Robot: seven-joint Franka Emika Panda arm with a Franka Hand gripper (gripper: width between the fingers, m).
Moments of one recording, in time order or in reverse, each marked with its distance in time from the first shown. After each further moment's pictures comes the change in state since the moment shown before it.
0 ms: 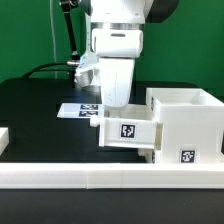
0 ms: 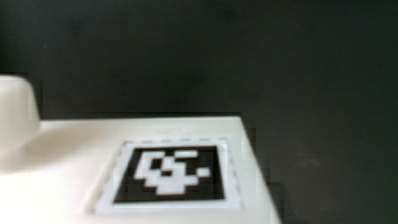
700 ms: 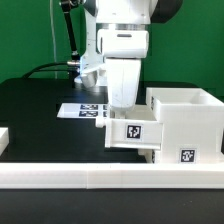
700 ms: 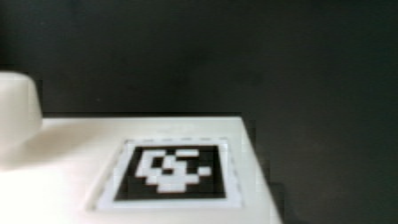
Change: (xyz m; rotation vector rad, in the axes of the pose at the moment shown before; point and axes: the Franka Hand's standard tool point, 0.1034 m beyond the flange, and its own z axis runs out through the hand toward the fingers) arm 0.007 0.001 0.000 -0.004 0.004 -0.009
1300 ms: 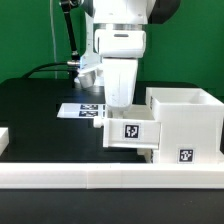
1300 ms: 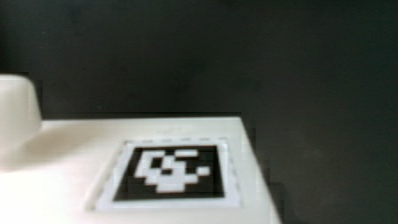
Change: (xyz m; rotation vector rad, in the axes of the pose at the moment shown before) arm -0.001 -0.001 0.001 -0.003 0.000 -0.011
